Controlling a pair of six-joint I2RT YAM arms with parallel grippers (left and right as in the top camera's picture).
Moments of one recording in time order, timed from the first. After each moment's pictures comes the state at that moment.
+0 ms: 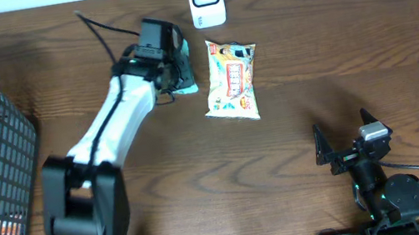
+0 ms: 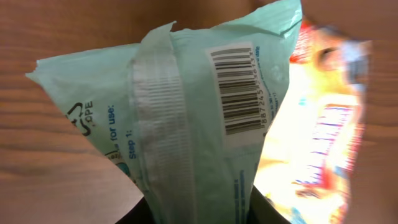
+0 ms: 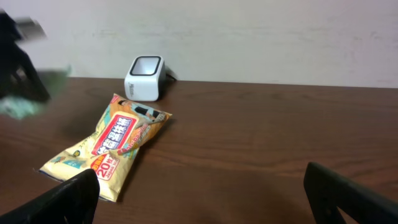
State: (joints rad) left arm -0.34 1.89 1.41 -0.60 0.11 -0.38; right arm 0.08 0.01 0.01 -0.06 -0.11 0.03
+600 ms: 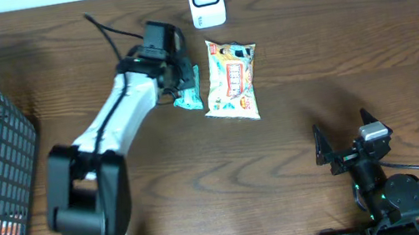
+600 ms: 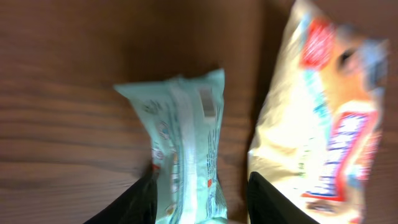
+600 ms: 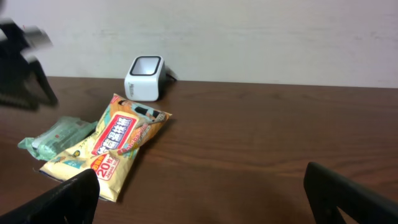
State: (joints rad) left arm -0.31 1.88 1.41 -0.58 0.12 -0.38; right arm 0.08 0.01 0.01 -0.06 -0.11 0.03
